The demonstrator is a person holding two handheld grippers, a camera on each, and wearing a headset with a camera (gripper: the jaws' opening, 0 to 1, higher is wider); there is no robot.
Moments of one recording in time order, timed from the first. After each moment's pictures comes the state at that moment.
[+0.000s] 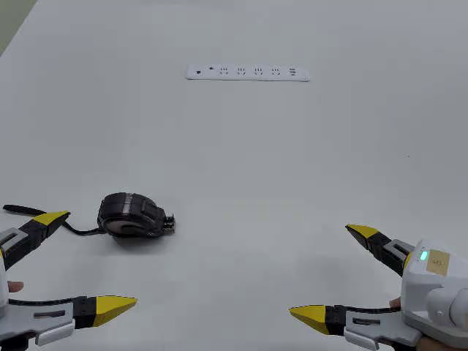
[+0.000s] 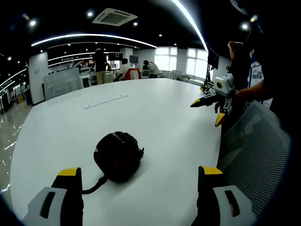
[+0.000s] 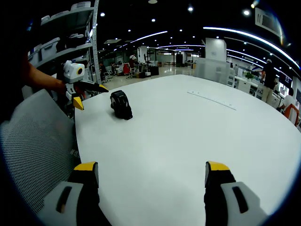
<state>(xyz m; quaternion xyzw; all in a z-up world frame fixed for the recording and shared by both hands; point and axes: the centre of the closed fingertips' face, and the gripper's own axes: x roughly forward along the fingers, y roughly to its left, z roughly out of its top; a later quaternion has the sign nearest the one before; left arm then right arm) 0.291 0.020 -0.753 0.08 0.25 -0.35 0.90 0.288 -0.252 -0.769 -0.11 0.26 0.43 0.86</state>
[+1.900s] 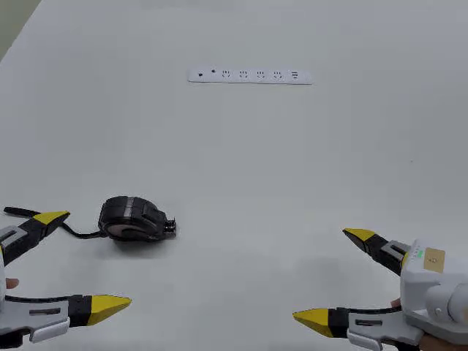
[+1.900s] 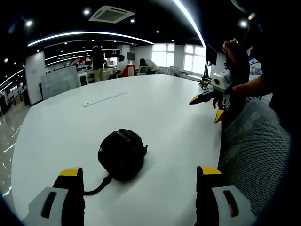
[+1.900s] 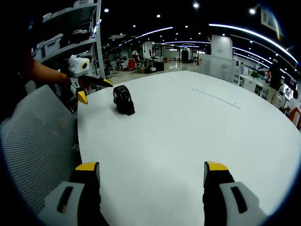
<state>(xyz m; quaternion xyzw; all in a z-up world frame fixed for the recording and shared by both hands) 0.300 0.027 -0.757 0.09 0.26 -0.36 0.89 0.292 -0.252 -0.777 -0.12 0.27 0.45 0.84</state>
